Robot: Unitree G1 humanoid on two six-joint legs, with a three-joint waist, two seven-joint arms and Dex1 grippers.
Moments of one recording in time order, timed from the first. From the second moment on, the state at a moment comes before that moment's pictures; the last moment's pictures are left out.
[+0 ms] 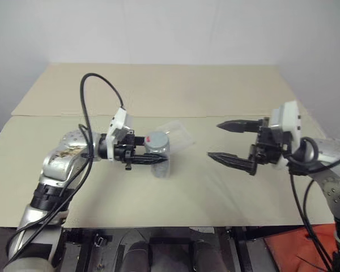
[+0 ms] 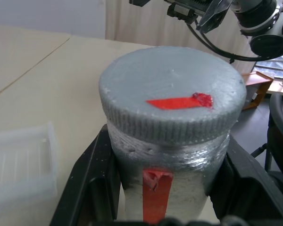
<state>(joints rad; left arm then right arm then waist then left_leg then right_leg) -0.63 0.63 -0.10 -0.01 -0.57 0.48 -1.31 -0.43 -0.80 -0.12 -0.50 0.73 0.62 0.88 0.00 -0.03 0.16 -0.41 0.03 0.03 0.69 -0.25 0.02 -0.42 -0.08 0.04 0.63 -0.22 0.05</state>
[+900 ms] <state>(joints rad) -0.69 0.55 -0.16 0.06 -0.43 0.35 -1.32 -0.73 -0.55 0.17 -0.38 0.65 0.80 0.79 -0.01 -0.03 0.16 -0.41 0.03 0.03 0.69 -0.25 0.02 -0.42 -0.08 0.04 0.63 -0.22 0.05</state>
